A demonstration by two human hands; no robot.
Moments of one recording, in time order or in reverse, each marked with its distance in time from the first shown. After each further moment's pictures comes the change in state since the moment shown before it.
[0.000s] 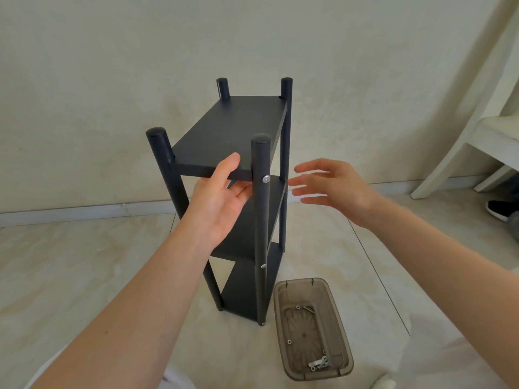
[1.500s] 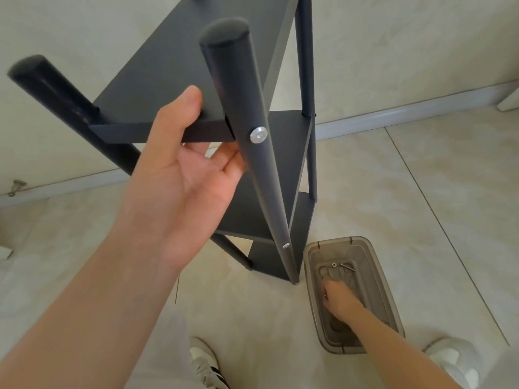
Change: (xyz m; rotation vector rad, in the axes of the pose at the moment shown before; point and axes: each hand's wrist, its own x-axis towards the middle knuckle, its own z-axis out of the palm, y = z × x) left_hand -0.007 -0.005 -0.001 -0.031 -0.221 0.103; right_hand -0.043 0.397 0.118 -0.825 -0.417 0.495
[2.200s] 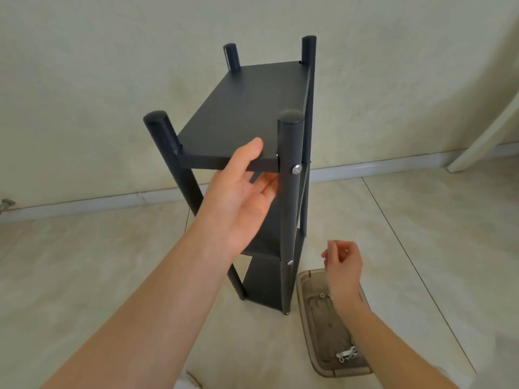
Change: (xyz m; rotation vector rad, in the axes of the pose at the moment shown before) left_hand 0.003 0.000 0.005 -0.119 0.062 -0.141; right_hand -0.080 -0.096 -0.132 1.151 0.938 0.019
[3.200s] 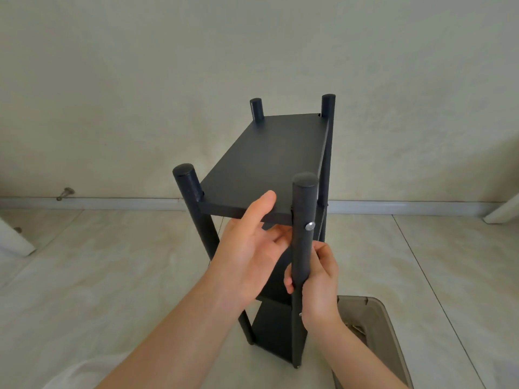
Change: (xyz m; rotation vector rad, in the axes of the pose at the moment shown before) left_hand -0.081 0.036 -0.049 0.070 0.061 0.049; right_hand -0.134 -0.124 0.050 0.366 -0.487 -0.073
